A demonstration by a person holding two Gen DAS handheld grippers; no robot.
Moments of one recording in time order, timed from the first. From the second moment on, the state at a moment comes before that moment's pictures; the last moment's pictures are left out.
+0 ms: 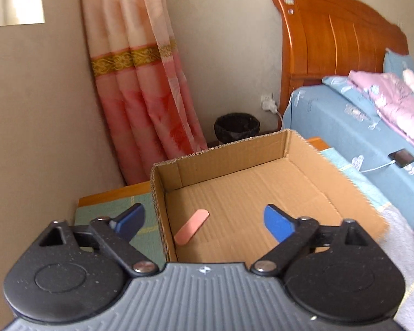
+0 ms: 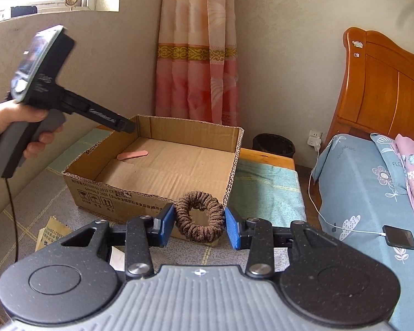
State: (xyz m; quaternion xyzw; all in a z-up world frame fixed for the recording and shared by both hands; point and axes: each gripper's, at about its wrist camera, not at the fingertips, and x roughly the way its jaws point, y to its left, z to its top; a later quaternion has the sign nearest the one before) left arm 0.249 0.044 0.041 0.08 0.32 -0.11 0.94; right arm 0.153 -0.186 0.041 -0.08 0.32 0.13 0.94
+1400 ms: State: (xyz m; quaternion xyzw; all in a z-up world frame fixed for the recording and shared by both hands) left arm 0.084 0.081 0.001 0.03 0.32 -0.02 0.95; right arm 0.307 -0.104 0.038 -0.11 0.35 0.12 0.92
